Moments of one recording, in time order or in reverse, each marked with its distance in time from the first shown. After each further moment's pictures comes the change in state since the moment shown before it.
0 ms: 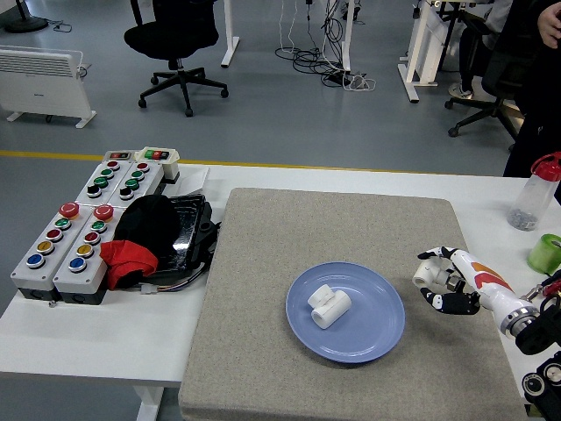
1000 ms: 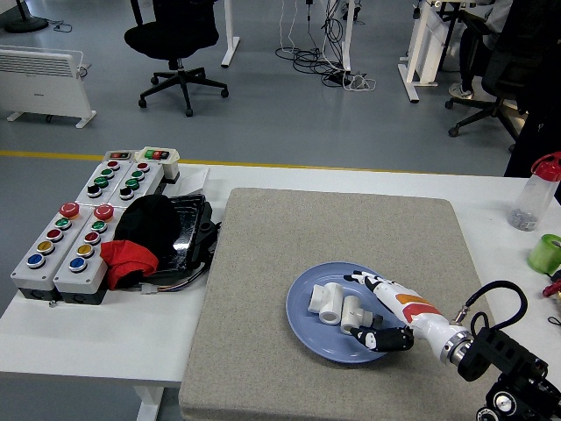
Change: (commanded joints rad) left arm 0.018 0.000 -0.029 -0.002 0.054 -0.005 0.008; right arm -0.008 0.035 -0.189 0.083 -0.023 0.050 0.038
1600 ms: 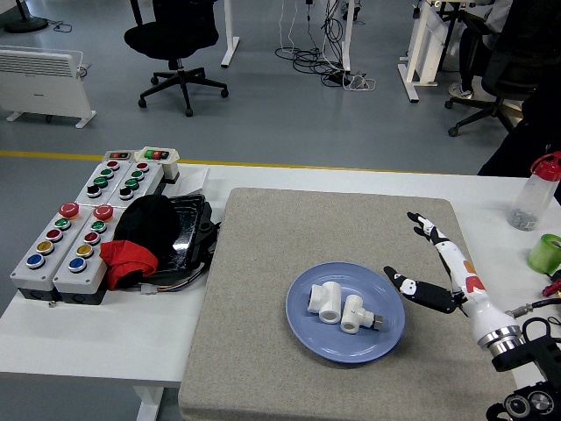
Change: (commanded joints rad) left arm -0.005 0.005 0.012 0.002 -0.033 0.005 -0.006; right arm -0.121 0.027 0.220 0.039 0.419 -0.261 0.254
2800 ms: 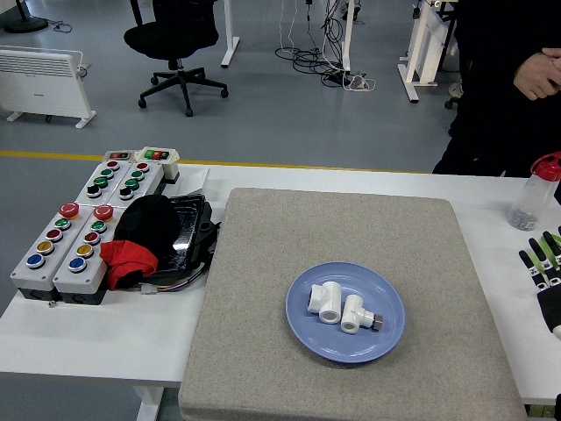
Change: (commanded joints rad) left arm -0.009 0.004 -0.008 0.000 0.018 0.000 -0.004; right arm -0.144 -0.002 0.320 0.031 1.133 0.061 -0.070
